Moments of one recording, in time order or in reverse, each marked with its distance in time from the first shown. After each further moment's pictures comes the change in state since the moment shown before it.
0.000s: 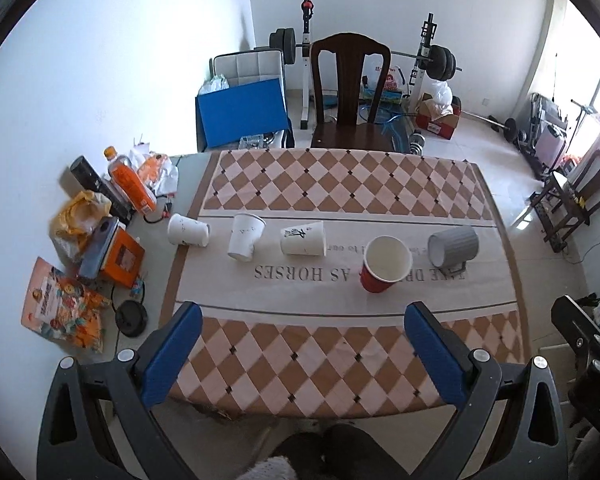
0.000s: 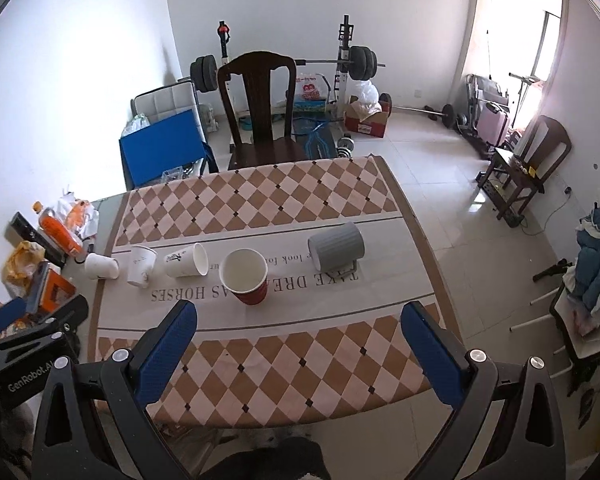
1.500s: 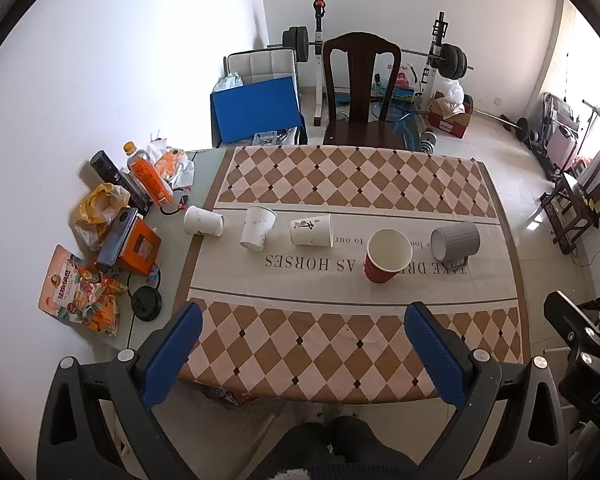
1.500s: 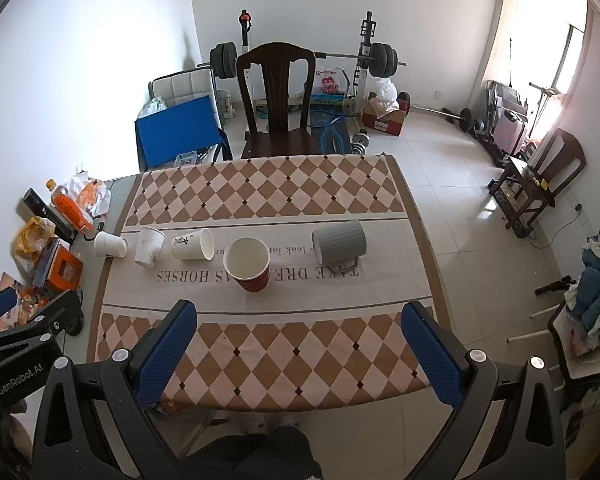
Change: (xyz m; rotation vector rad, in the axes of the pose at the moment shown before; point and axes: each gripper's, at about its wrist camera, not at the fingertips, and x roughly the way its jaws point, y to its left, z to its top) left arm -0.028 -0.010 -0.013 -0.020 0.008 0.066; right arm -0.011 -0.014 0.003 -0.068 0.034 0.042
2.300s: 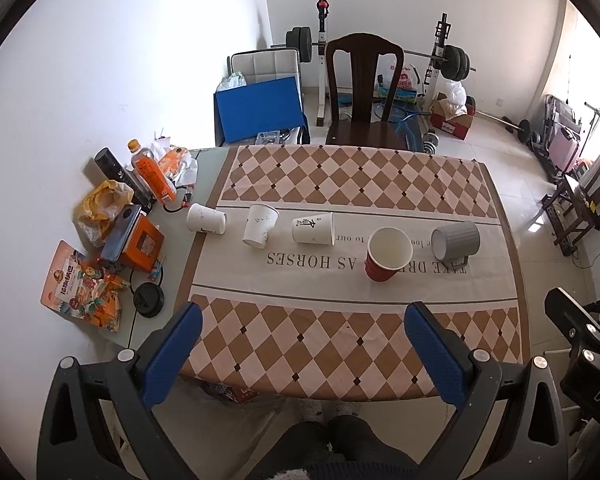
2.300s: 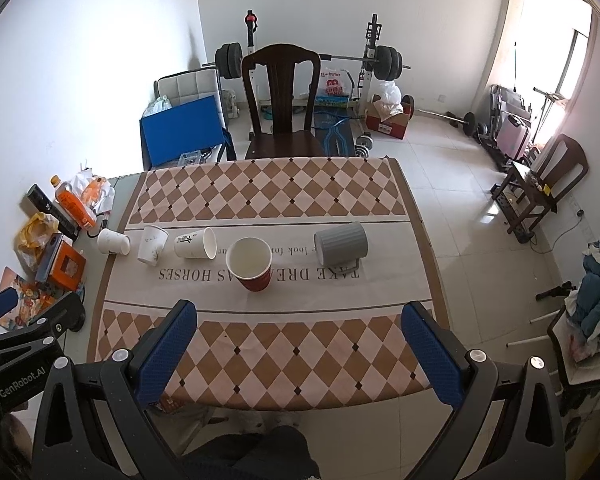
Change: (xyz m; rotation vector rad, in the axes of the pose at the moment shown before) left arm -0.003 -0.002 -0.009 0.000 -0.004 0.004; right arm 0.001 -0.004 -0.007 -0.015 0.000 0.007
